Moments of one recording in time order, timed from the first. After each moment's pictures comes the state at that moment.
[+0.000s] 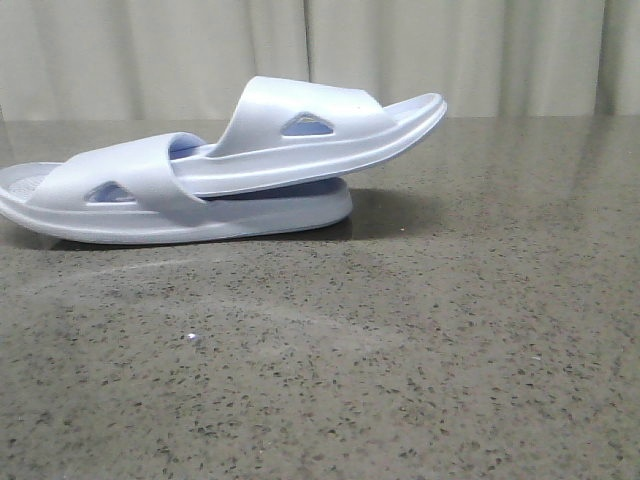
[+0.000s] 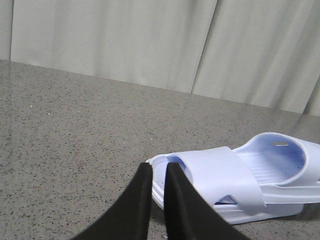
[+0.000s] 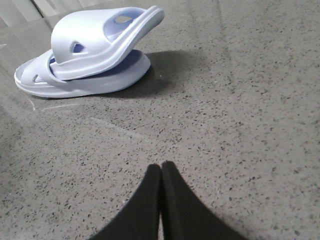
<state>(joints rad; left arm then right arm) -0.15 0.33 -0.20 -1.60 0.17 1.34 0.05 0.38 -0.12 1.36 0.53 -1.17</state>
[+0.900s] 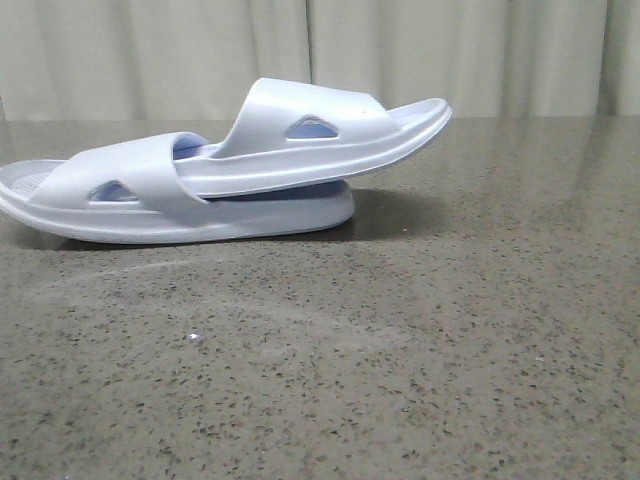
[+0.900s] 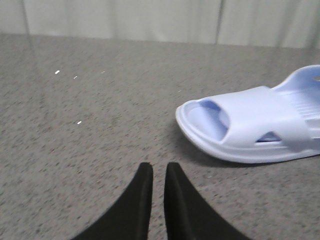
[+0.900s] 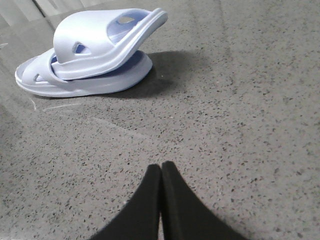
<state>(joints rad) -0.13 0.27 -0.17 -0.47 0.23 0.39 0.05 0.38 -0.12 1.36 0.53 -1.17</state>
